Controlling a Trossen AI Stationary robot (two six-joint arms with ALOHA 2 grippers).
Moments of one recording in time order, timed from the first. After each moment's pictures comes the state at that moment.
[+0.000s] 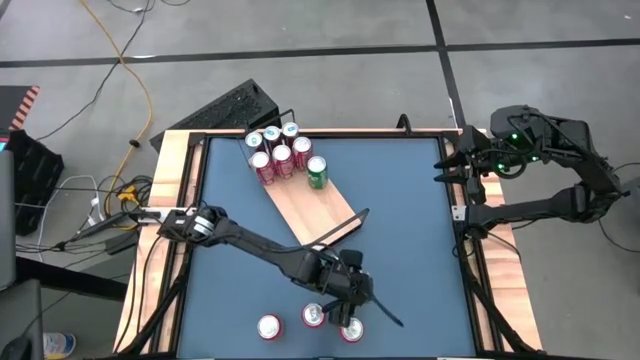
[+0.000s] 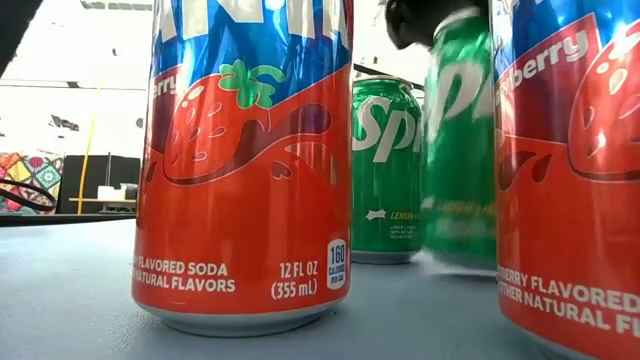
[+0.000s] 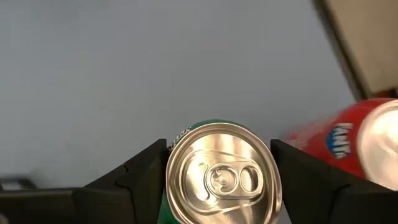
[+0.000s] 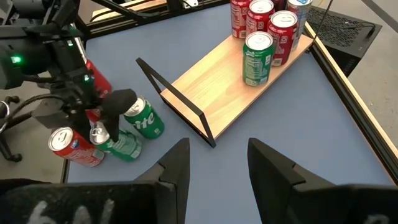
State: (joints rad) left arm -0.37 2.25 2.07 -0.65 -0.16 -0.07; right arm -0.26 0.93 1.60 -1.33 -0.15 0.07
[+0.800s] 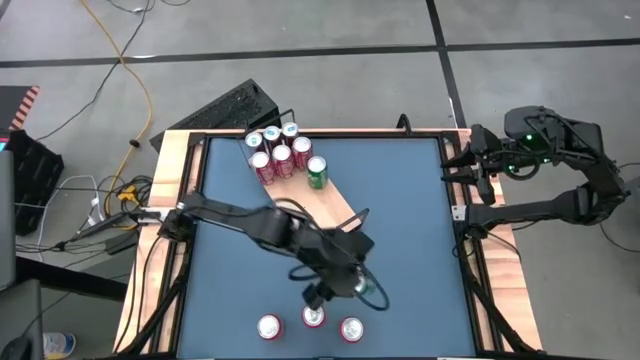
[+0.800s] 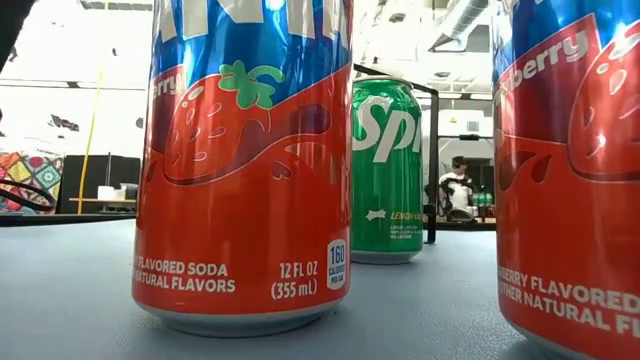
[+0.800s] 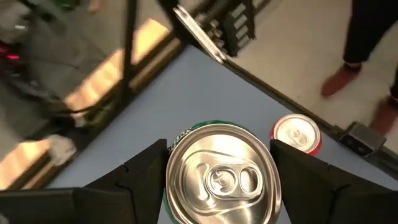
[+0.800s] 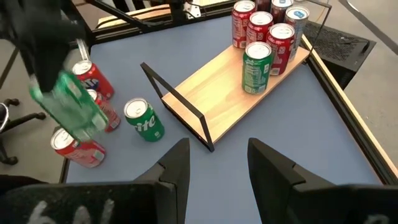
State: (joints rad) left arm -0.31 2.10 2.35 -0.87 0.09 0.49; right arm -0.26 0.89 1.60 -1.33 -0.15 0.05
